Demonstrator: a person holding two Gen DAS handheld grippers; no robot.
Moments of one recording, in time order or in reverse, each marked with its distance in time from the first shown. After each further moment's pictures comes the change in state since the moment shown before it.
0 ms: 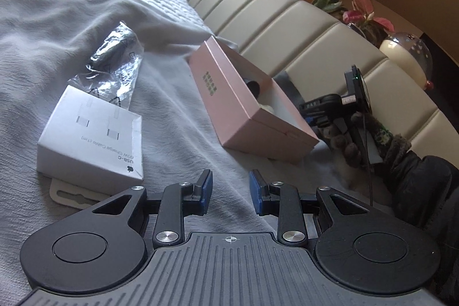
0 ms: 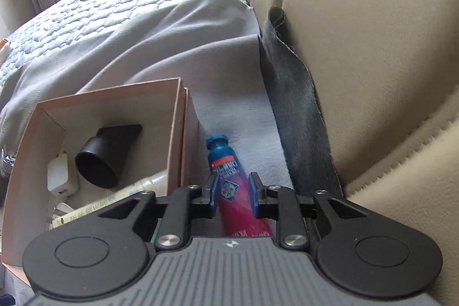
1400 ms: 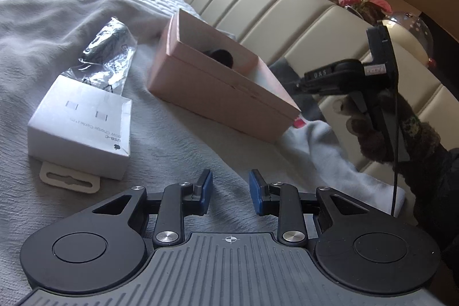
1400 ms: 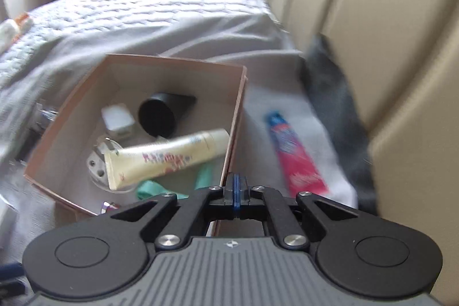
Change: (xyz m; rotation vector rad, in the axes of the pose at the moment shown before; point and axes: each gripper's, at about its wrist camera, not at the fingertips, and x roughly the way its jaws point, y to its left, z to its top) left arm 0.005 -0.012 -0.015 0.073 0.026 0.035; right arm -0.057 0.093 -0.049 -0.148 -0.137 0.070
